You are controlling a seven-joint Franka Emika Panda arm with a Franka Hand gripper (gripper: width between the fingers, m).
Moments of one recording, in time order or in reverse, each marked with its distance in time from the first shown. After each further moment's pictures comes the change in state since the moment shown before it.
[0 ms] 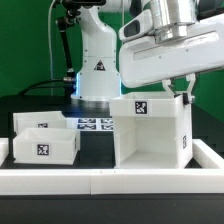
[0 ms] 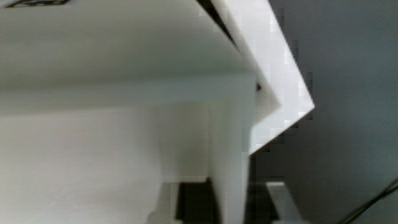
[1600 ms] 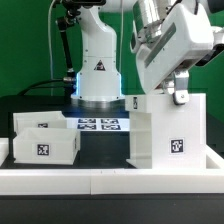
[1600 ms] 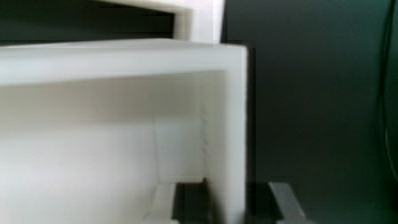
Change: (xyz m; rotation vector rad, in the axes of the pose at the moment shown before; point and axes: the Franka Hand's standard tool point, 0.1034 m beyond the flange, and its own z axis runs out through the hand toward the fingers) arm 0.030 -0.012 0.006 0.106 0.040 0.829
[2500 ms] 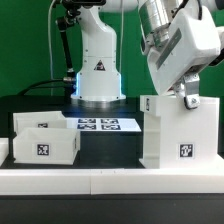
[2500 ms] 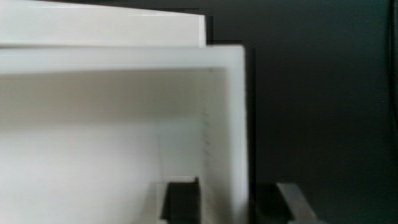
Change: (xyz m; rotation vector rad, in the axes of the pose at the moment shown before) arm -0.010 -0.006 0.008 -0.031 -0.044 0.042
